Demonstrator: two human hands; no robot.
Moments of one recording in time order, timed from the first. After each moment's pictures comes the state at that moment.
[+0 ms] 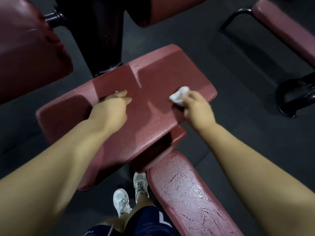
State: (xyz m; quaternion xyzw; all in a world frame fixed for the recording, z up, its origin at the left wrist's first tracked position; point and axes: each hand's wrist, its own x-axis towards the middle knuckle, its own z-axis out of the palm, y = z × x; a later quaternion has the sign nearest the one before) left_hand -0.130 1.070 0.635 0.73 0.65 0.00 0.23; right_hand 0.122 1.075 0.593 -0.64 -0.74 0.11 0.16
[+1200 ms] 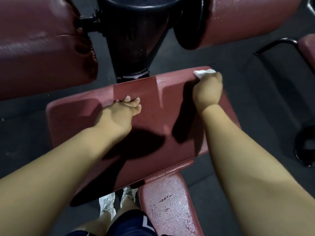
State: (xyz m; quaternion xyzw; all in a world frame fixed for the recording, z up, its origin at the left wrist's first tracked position) left_hand -0.154 1.103 0.618 0.67 0.67 -0.02 0.31; right_hand 0.064 1.241 0.586 -0.71 -0.66 0.11 0.19
